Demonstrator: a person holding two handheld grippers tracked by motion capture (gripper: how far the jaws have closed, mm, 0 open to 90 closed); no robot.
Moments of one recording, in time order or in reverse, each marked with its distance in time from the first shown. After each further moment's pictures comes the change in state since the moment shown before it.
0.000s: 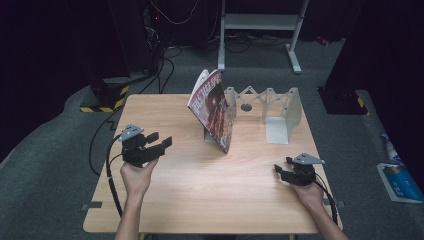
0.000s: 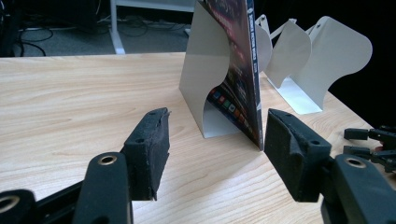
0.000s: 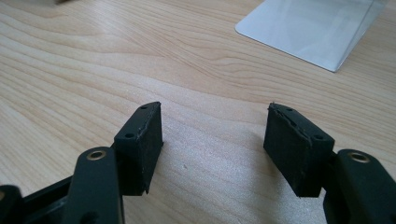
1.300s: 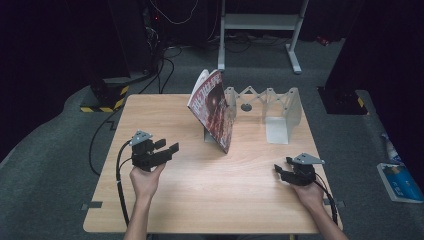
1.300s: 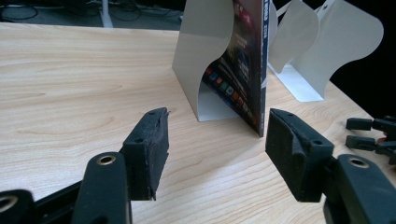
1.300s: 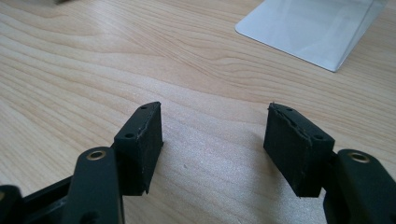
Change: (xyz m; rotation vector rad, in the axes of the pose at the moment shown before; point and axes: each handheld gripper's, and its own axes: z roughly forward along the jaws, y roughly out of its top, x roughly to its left) left arm 0.002 -0.028 0.029 0.038 -0.022 -0.043; right arm 0.000 0.000 0.000 0.000 0.000 0.000
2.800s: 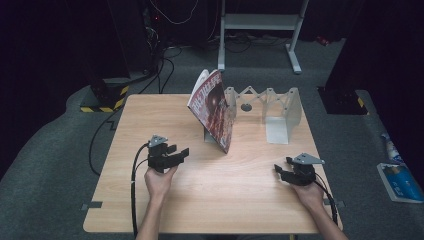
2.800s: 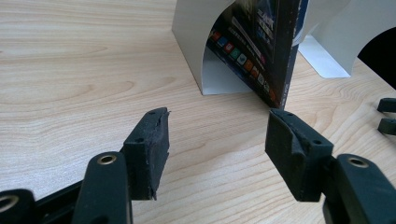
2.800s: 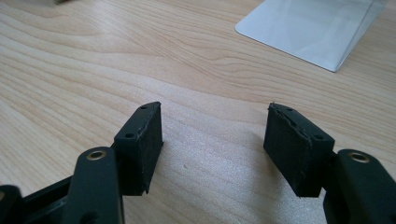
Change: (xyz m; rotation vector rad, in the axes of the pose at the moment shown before) left arm -0.001 -0.026 0.050 0.083 0.017 -0.021; right arm 0.000 0.000 0.000 0.000 0.000 -0.001
